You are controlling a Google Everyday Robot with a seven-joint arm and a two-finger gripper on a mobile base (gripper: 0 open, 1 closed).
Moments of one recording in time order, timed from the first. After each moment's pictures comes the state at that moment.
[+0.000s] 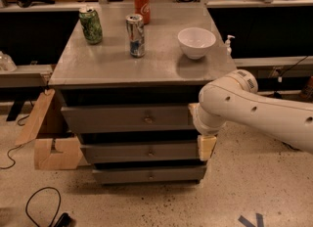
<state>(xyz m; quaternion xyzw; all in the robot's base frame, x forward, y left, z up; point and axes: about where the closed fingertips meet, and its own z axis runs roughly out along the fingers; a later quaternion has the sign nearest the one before) 0.558 -0.150 0.661 -0.75 0.64 -0.10 0.14</state>
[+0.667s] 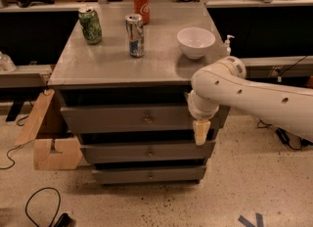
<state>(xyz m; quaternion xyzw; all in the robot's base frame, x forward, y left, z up) 0.616 -0.146 0.662 -0.75 0.64 -0.11 0.14</state>
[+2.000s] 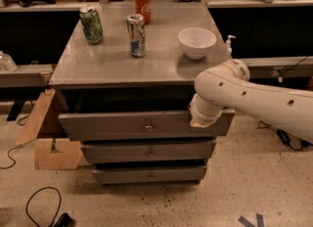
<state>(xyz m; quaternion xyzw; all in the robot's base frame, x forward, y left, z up) 0.593 -0.152 0.649 -0.72 0.67 -0.08 0.12</state>
